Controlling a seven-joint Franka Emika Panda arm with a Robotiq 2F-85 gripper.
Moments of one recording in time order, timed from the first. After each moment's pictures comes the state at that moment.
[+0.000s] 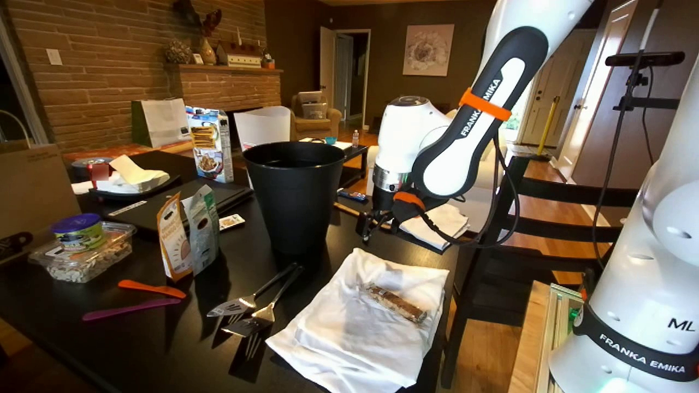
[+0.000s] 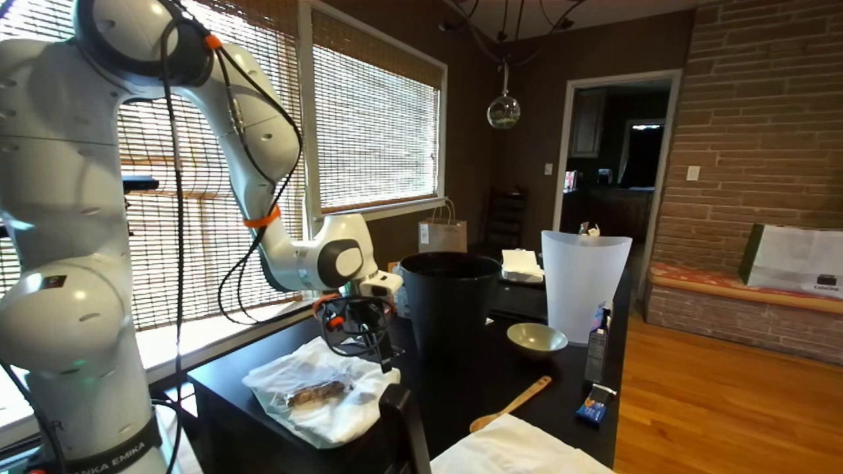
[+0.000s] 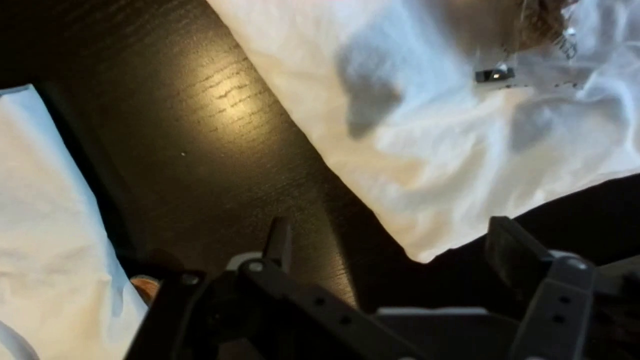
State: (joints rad) arm -0.14 0.06 0.01 -2.66 -0.51 2.89 0.65
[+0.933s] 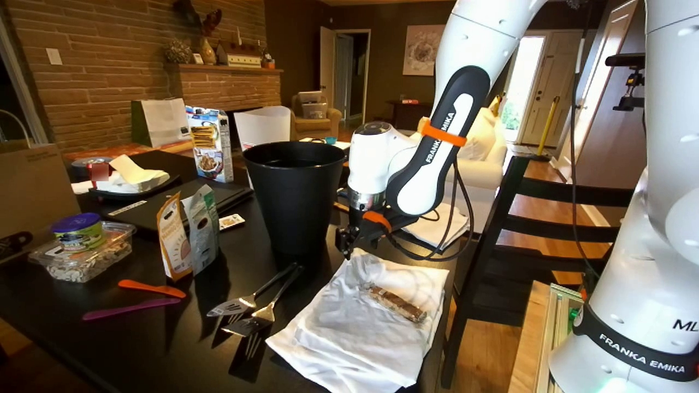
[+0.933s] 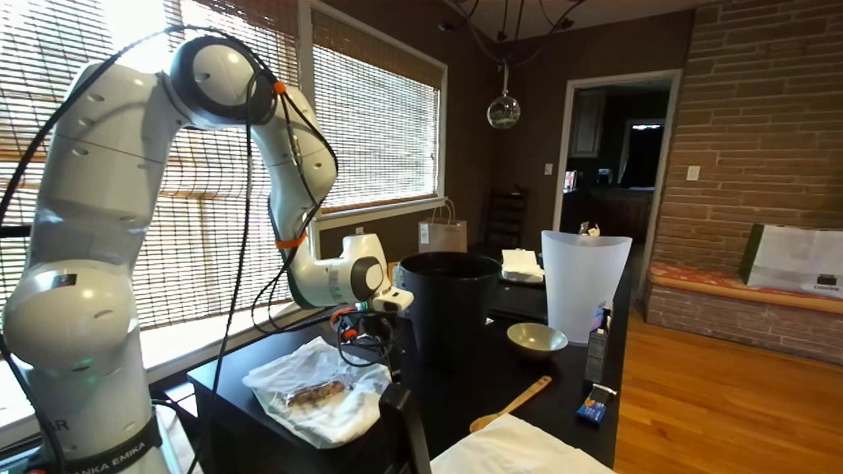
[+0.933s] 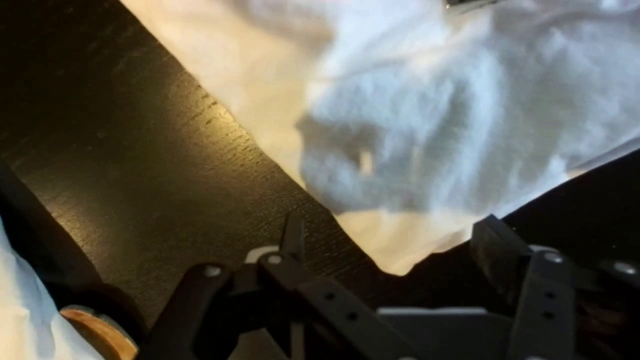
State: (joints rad) arm -0.06 0.31 -0.04 -2.46 -0.64 2.89 0.91
